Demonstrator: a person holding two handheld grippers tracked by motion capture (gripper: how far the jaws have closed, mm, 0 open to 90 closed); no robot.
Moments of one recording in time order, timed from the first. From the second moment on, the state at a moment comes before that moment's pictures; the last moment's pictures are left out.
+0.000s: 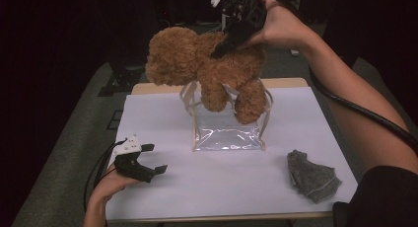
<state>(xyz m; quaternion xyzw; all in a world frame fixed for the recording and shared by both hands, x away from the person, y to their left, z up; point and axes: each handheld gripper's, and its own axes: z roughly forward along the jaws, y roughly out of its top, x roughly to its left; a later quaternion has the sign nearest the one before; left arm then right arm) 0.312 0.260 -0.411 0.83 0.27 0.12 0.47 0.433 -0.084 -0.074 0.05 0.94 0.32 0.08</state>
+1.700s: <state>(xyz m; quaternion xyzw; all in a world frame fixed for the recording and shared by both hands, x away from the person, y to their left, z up) 0.314 0.263 -0.421 0.84 0.28 0.10 0.46 0.536 -0.077 -0.106 0.11 0.94 0.31 0.08</state>
